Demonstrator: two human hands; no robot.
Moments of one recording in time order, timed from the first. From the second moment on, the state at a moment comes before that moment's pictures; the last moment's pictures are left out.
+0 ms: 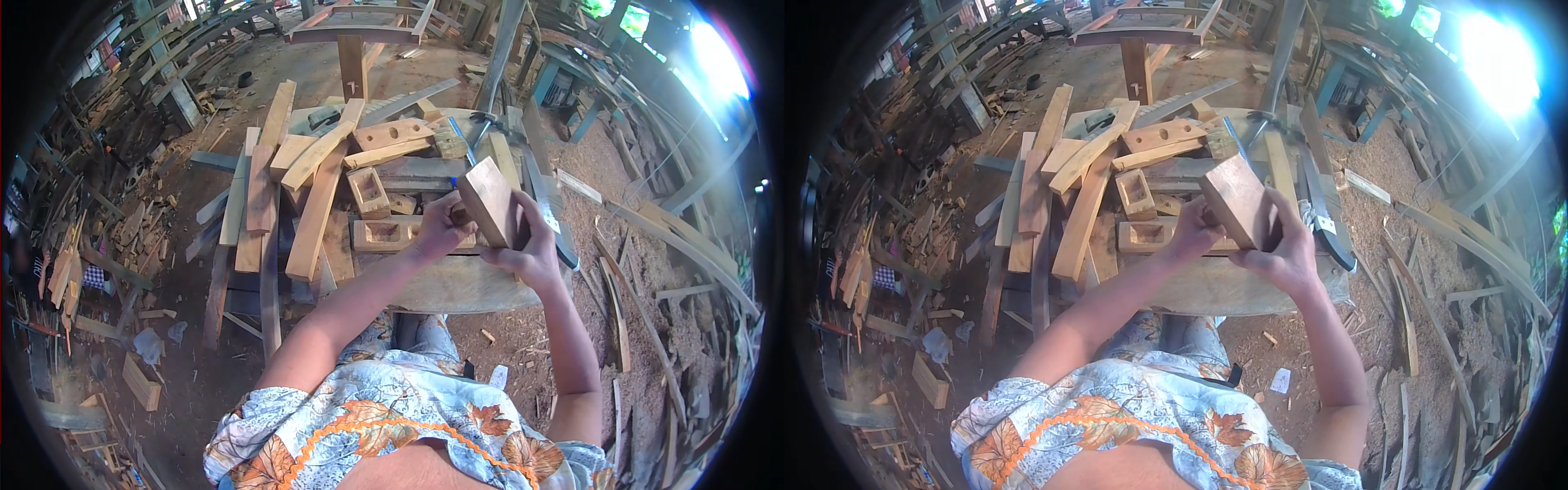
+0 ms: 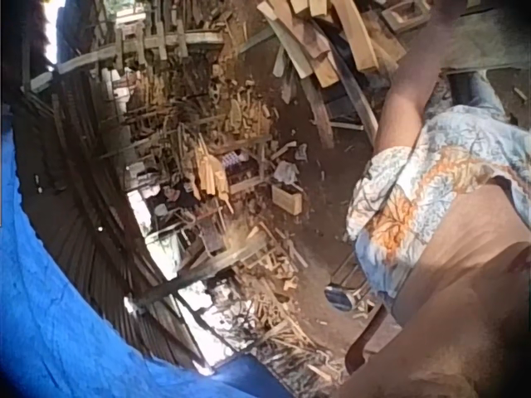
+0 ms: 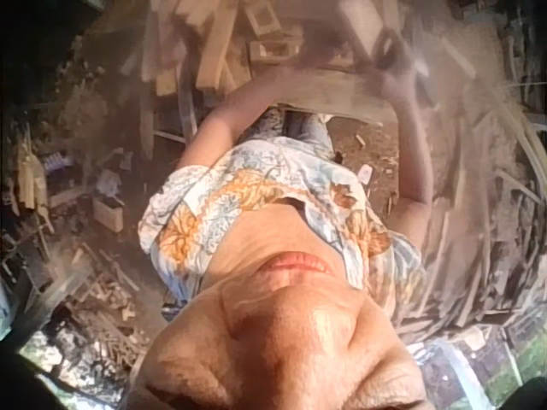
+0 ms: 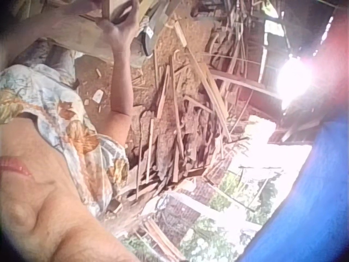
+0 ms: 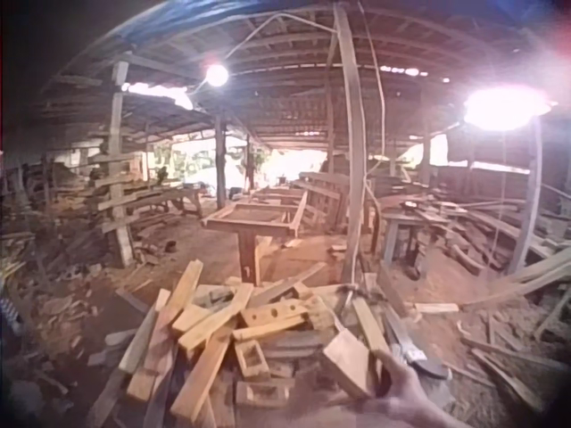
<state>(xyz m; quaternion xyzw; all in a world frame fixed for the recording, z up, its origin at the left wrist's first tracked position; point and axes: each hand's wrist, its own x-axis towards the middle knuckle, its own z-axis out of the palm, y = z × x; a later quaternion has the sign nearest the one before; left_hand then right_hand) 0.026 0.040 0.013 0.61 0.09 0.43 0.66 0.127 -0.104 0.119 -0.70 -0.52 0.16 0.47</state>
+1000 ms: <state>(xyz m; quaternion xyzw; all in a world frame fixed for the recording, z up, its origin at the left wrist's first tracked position) 0.000 0.085 0.021 0.61 0.17 0.52 0.58 0.129 -0.177 0.060 -0.66 -0.34 0.22 0.63</state>
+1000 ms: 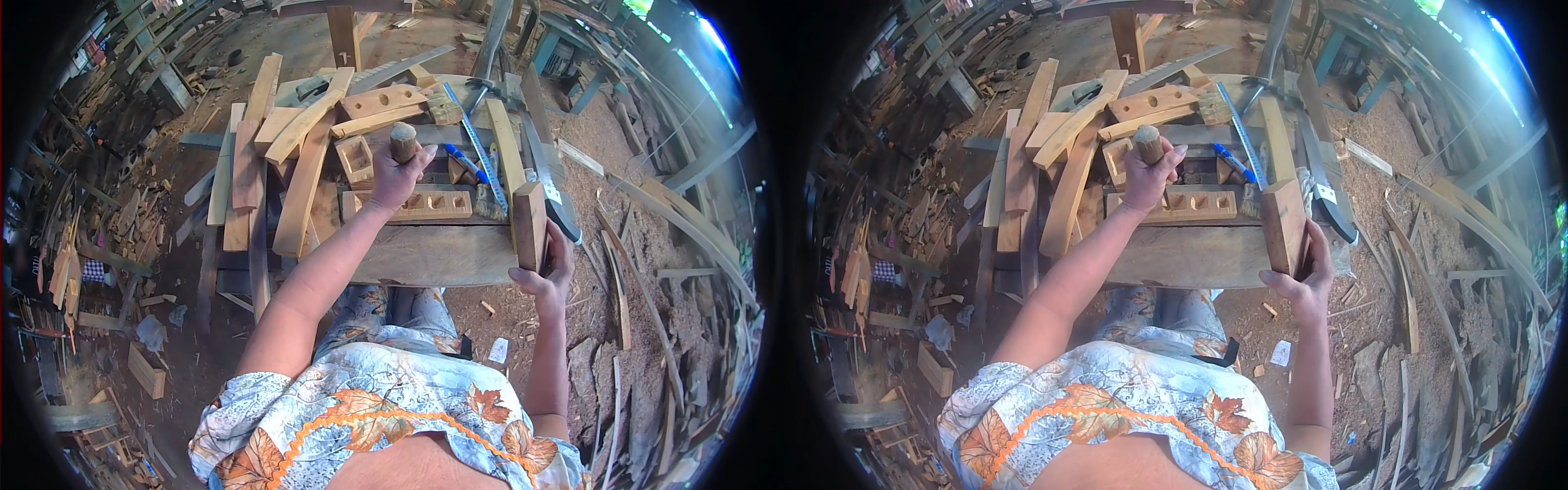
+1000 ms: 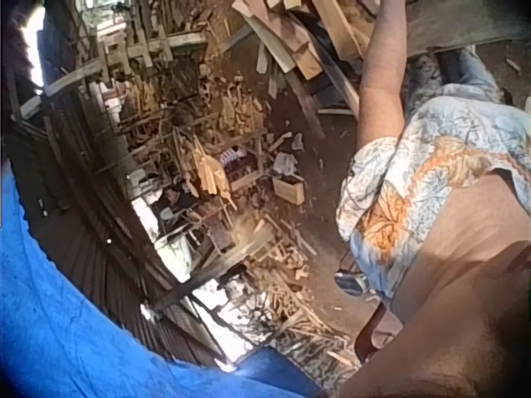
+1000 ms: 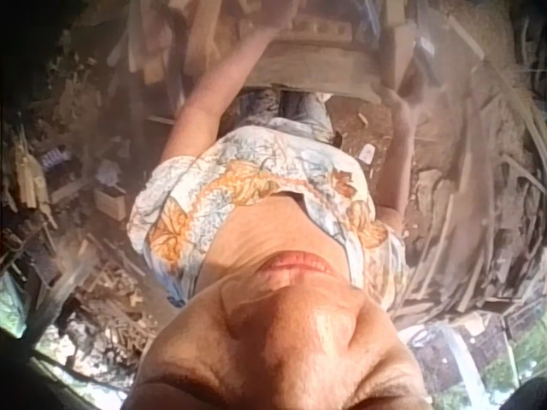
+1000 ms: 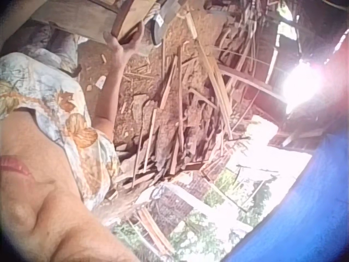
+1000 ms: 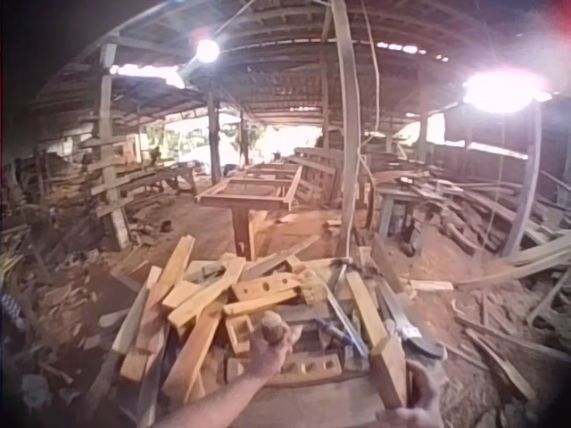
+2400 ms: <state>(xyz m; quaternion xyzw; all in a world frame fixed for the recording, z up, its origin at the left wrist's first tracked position) -0.018 0.083 0.013 0.51 0.17 0.60 0.60 0.116 -0.092 0.150 -0.66 -0.52 0.18 0.51</state>
